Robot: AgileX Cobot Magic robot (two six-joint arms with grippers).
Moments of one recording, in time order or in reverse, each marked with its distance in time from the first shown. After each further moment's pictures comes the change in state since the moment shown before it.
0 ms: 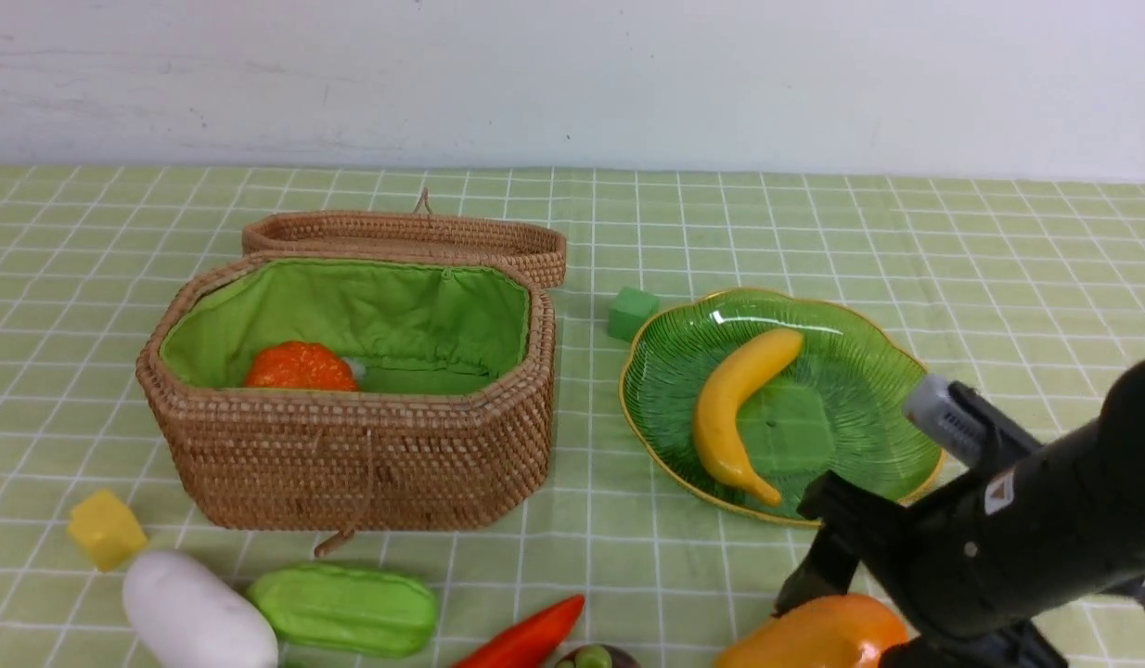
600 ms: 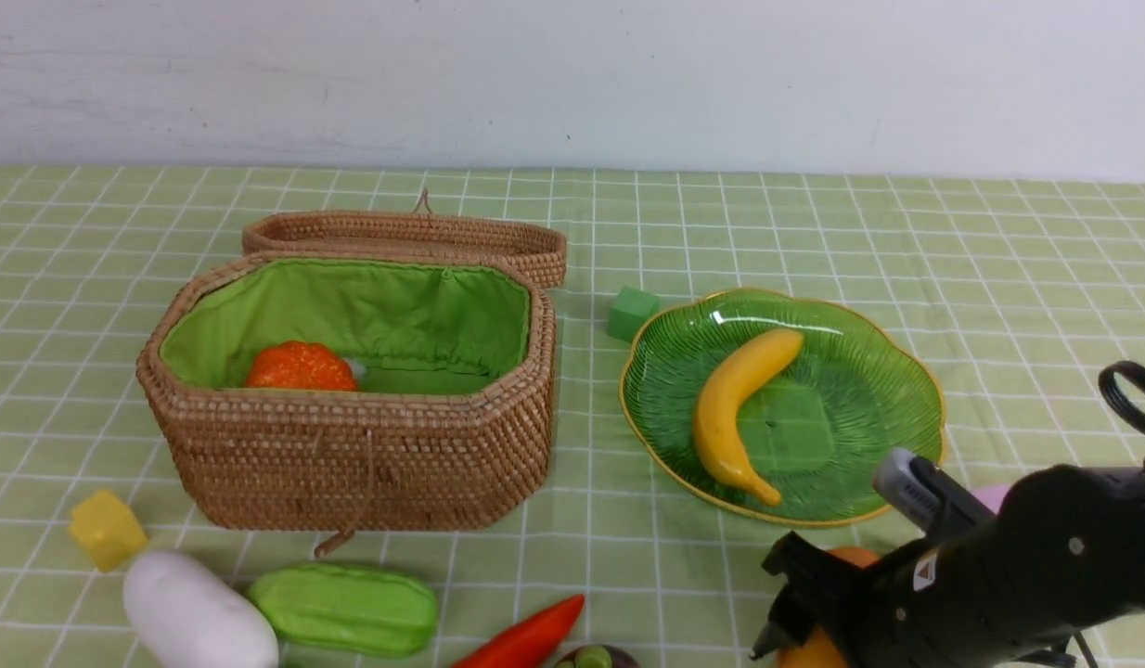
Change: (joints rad) right arm 0.054 0.159 0.082 -0.027 -0.221 0.053; left arm 0.000 0.000 0.000 0.000 0.000 0.000
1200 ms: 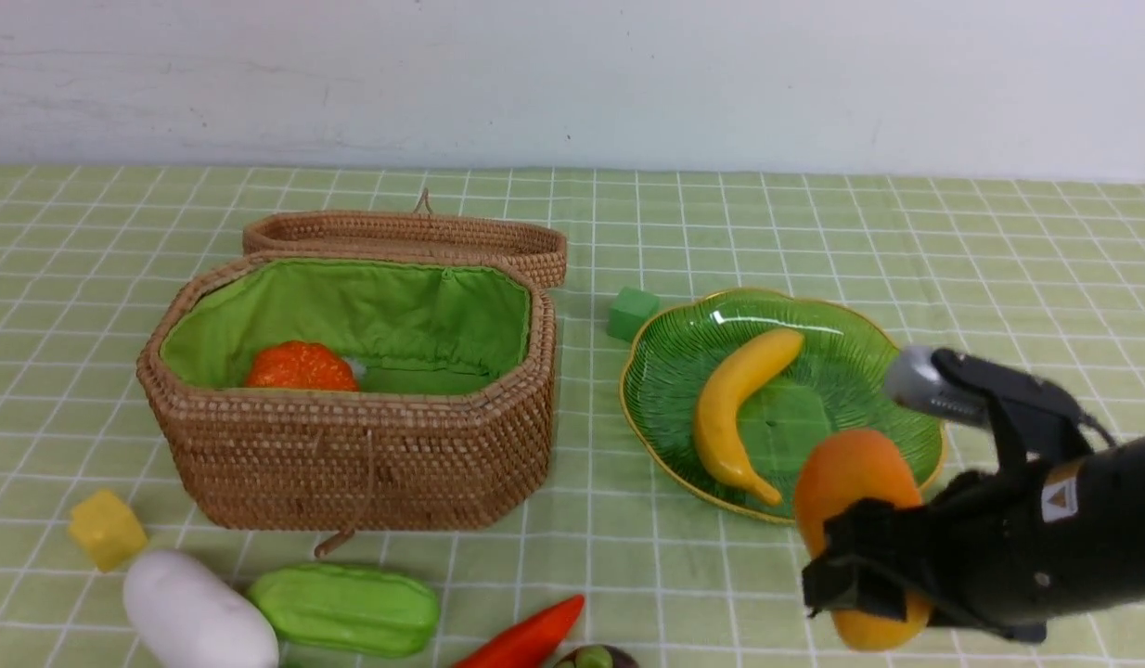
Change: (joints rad) right arm -0.071 -0.294 -0.124 -0.141 0.265 -0.479; left arm 0.000 0.000 0.000 0.000 0.000 0.000
